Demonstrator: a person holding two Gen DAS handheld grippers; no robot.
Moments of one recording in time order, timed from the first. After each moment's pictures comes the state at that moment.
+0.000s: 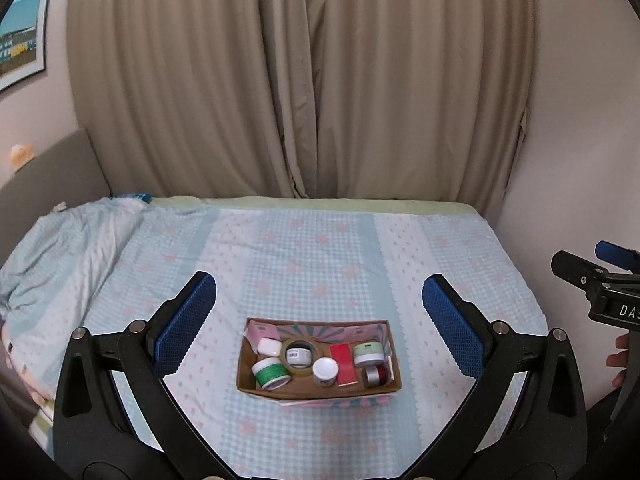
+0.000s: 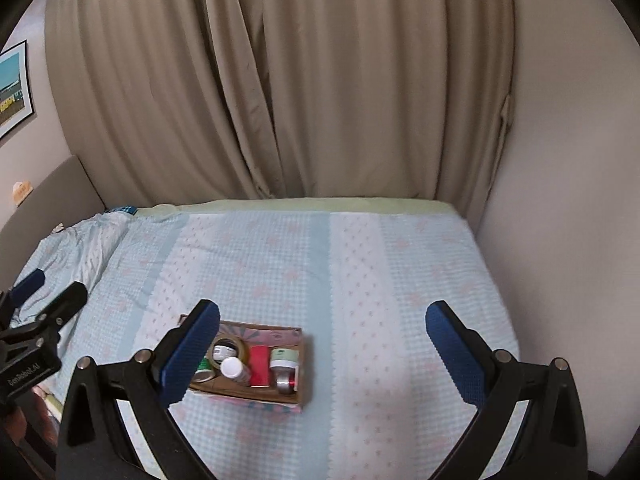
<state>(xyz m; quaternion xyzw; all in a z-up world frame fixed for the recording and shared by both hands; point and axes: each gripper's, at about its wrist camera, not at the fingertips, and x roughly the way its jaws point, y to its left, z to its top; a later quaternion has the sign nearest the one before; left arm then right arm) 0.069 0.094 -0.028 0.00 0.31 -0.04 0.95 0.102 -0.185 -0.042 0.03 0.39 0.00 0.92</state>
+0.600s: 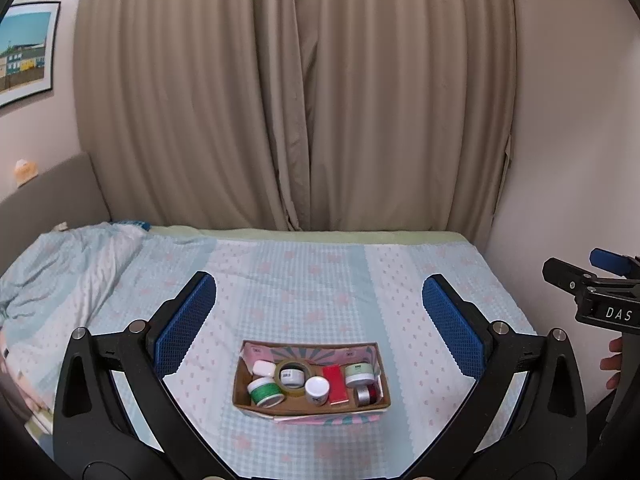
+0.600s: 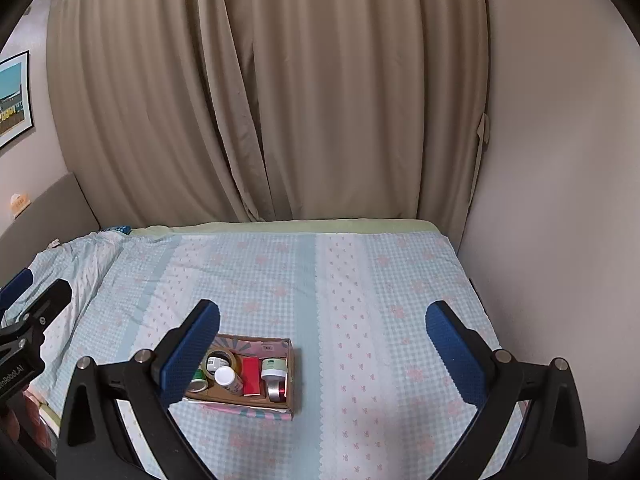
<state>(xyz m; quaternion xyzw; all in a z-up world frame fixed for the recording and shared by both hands) 0.026 0.083 -0.005 0.00 0.24 -0.04 0.97 0.065 -0.194 -0.021 0.03 0.35 -0.02 0.94</state>
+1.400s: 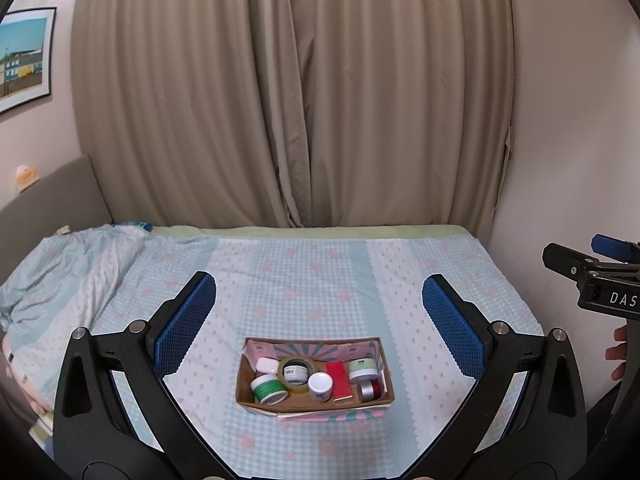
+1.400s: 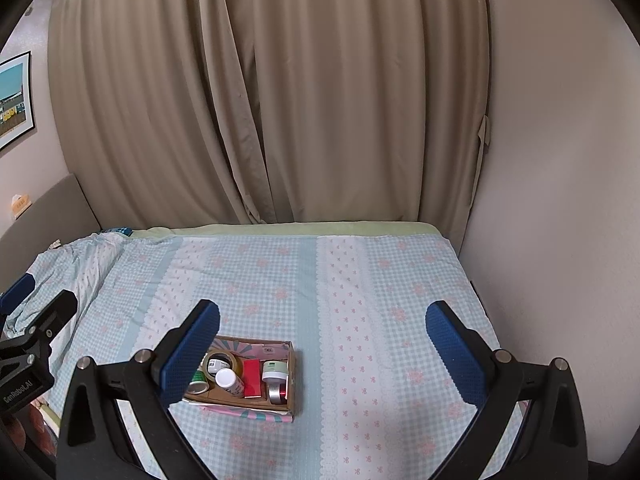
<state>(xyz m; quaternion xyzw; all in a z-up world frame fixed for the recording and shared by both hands) 0.026 0.079 -0.009 0.01 0.25 -0.04 0.97 0.061 -0.193 -0.023 0.03 0.35 -0.02 0.94</state>
